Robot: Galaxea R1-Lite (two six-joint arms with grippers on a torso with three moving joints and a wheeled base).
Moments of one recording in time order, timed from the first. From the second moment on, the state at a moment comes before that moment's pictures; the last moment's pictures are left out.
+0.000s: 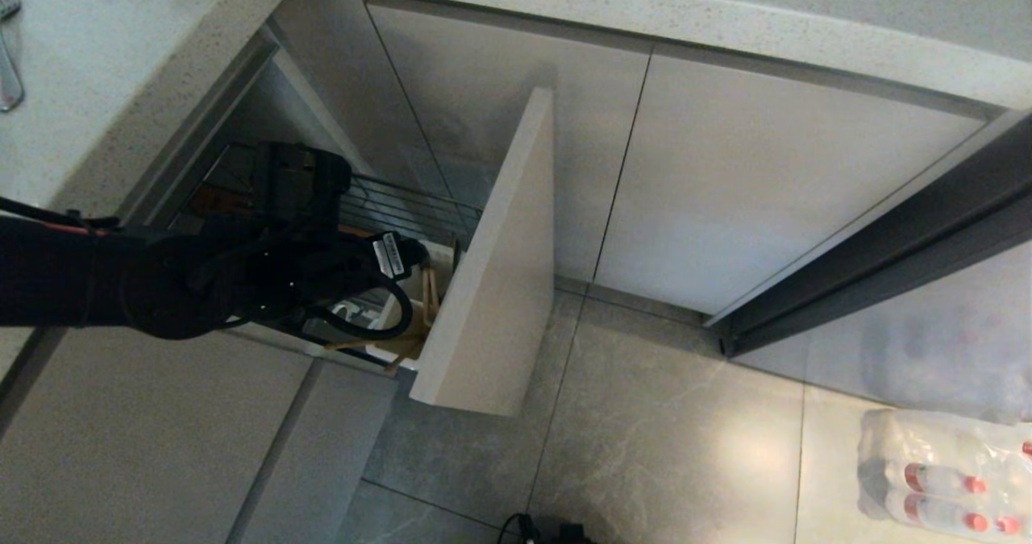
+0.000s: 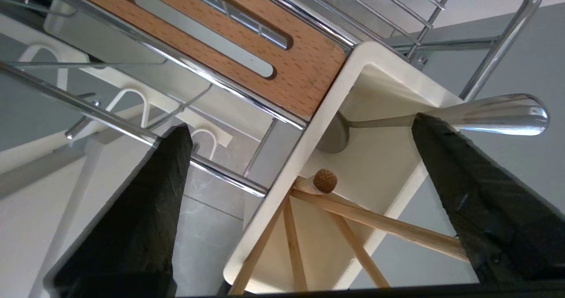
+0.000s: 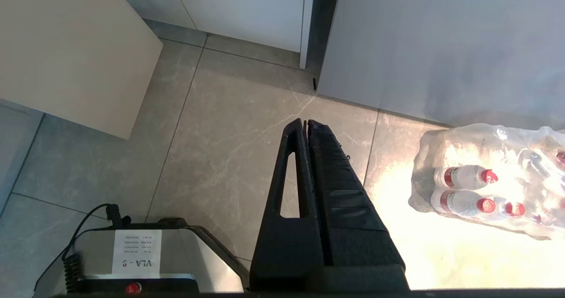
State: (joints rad) left arm -0.39 1.74 -1.16 -0.13 0.36 -0.38; right arm 0.00 0.00 0.00 0.00 -0.01 0.02
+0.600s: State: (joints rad) left arm -0.39 1.73 -1.16 -0.14 0.36 -0.39; right arm 0.00 0.00 0.00 0.00 -0.01 0.02
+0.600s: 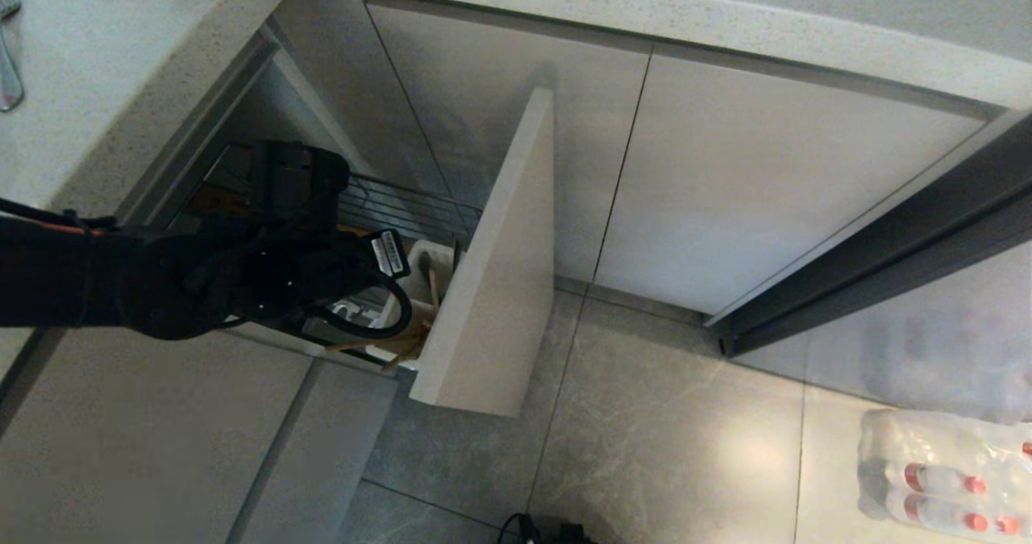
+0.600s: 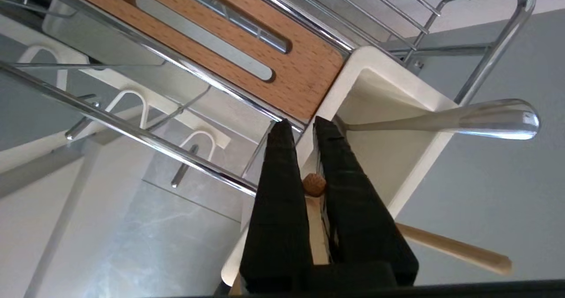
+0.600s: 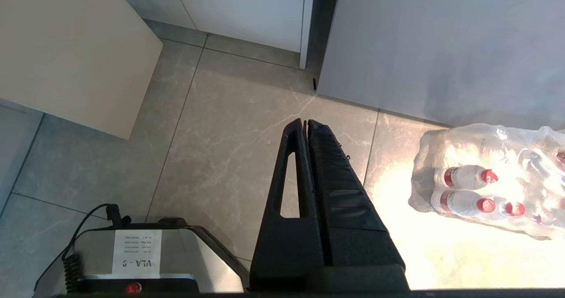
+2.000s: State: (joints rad) left arm -0.39 1.30 -1.16 -0.27 0.36 -0.36; right arm 0.00 0.00 0.00 0.00 -0.01 0.02
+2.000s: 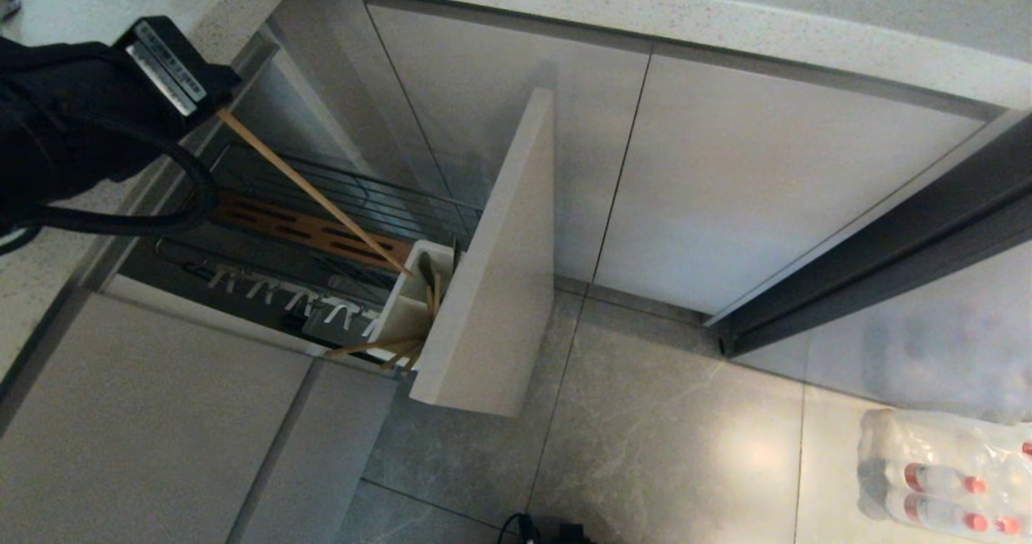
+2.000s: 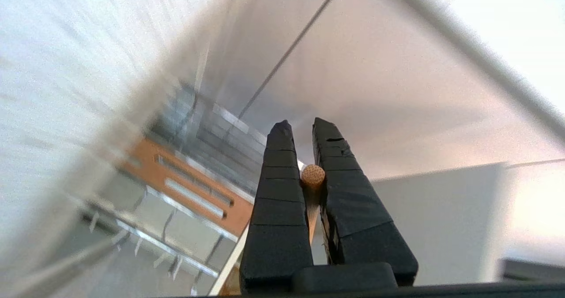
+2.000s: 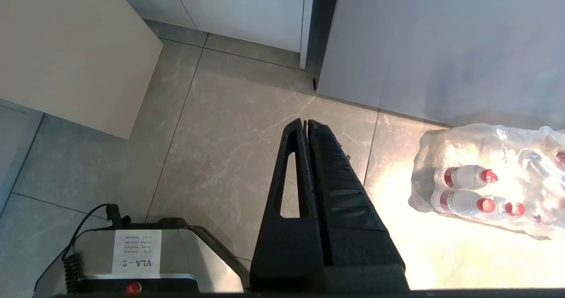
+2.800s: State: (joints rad) left arm -0.33 1.01 -1.19 -0.49 0.36 -0.14; right arm 0.00 0.00 0.00 0.00 -0.01 0.02
